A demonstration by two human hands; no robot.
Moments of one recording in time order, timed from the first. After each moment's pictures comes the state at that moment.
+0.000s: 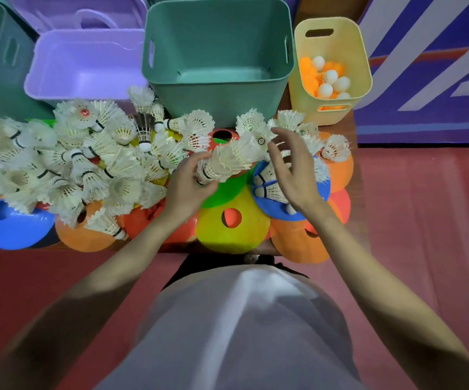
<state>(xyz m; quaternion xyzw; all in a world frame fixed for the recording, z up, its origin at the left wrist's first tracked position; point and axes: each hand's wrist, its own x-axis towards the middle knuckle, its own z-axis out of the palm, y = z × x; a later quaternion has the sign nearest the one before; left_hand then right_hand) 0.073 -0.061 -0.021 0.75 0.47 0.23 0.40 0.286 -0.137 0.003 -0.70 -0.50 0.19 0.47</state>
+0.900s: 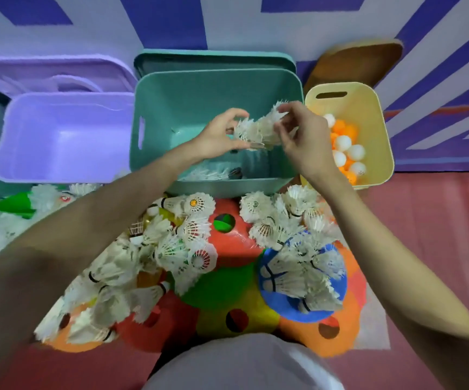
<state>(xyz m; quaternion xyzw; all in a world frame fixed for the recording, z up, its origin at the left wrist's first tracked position) 0.242 0.214 -0.006 0.75 0.38 0.07 0.54 0.393 0.087 0.037 -0.74 -0.54 0.14 0.38</state>
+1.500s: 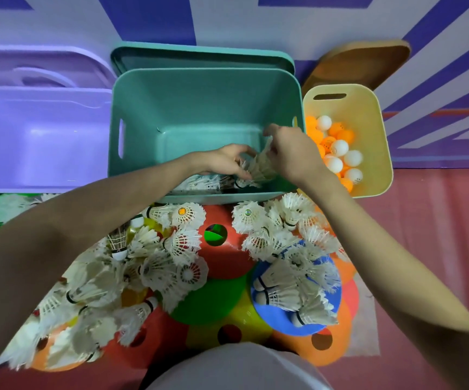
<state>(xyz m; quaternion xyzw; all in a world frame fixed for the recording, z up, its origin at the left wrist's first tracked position) 0.271 0.219 -0.055 0.75 0.32 -0.18 0.54 0.397 0.114 0.020 -0.78 -0.60 0.16 0.08</state>
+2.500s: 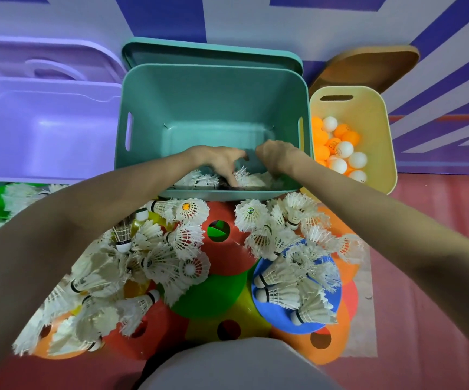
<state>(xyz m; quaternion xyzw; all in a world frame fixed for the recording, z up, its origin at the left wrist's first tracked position) 0.266 0.230 -0.057 0.81 0.29 -0.32 0.39 0.390 0.151 -0.019 -0.65 -0.69 0.21 -0.26</state>
